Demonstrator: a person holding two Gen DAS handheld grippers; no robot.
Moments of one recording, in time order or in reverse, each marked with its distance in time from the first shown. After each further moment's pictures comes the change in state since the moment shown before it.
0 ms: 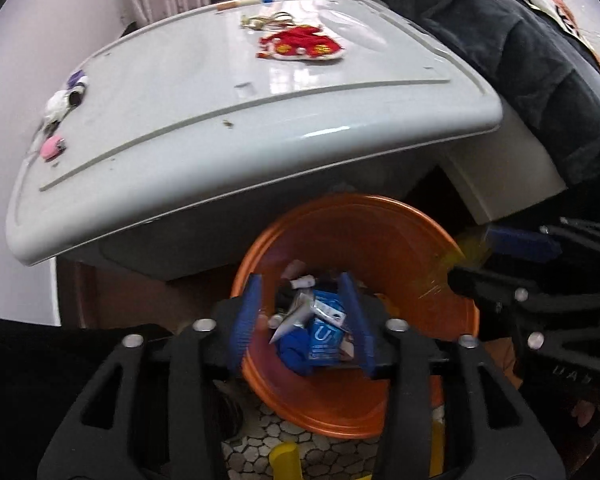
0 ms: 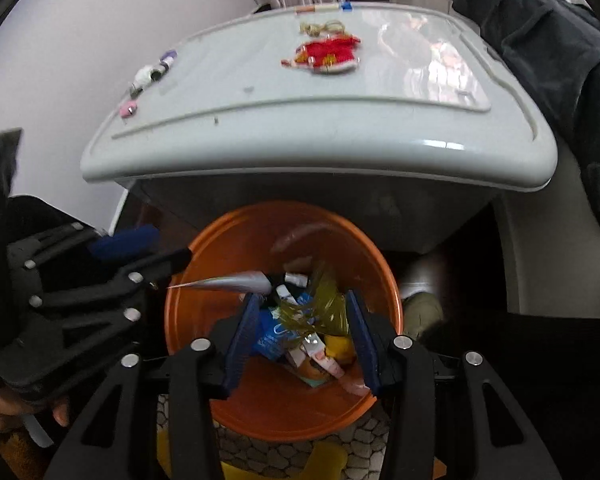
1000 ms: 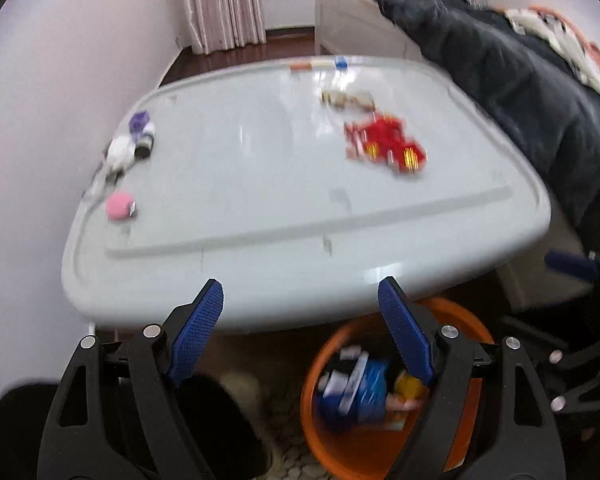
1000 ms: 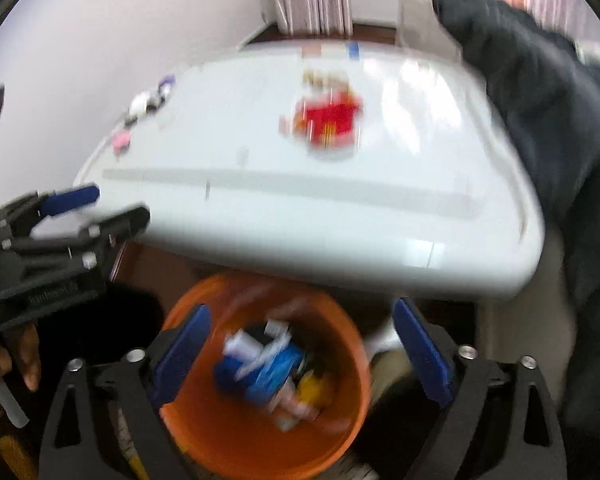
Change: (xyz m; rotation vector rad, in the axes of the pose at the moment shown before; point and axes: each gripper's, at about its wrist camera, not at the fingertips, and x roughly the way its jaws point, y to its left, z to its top) left arm -0.030 0.055 0.079 -0.127 -0.182 0.108; right arm -0.024 0.006 0.077 -0.107 -0.121 -0.077
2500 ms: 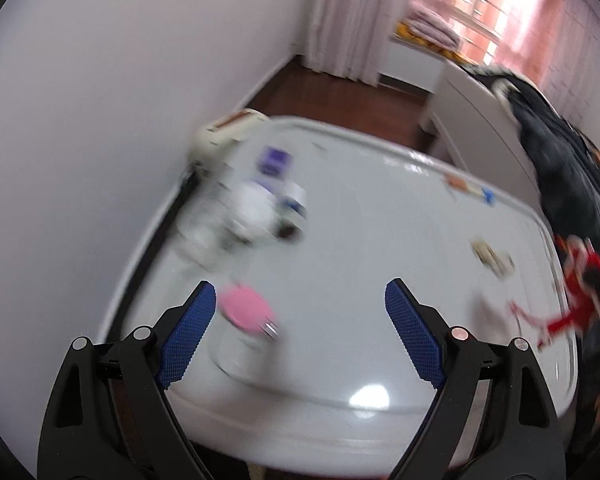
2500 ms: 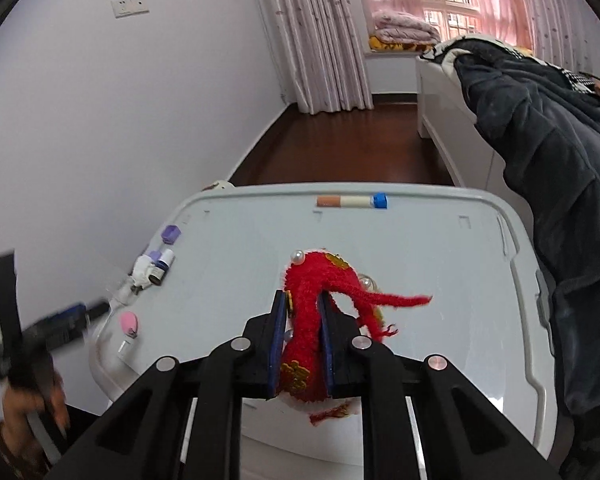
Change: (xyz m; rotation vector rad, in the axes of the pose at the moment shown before) left arm 0.022 0.175 0.077 -0.428 -0.095 0.141; right arm 0.024 -0.028 0.180 0.049 -0.252 0.154
